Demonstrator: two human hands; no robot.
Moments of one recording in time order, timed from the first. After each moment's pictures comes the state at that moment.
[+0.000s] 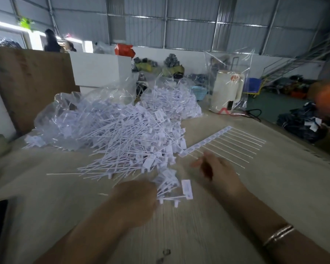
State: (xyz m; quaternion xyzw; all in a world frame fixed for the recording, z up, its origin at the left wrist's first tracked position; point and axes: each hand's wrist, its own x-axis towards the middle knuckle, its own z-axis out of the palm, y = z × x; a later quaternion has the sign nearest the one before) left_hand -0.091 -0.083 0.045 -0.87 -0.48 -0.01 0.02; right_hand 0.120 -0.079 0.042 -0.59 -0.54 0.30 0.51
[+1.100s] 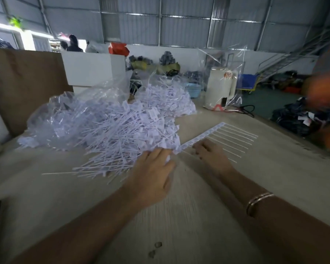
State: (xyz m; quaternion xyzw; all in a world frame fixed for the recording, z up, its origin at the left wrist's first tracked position) left_hand -0.057 -0.052 0.036 -0.88 -0.35 -0.21 0.22; right_hand 0.148 -0.029 0.038 -0.62 -0.59 0.18 0.48
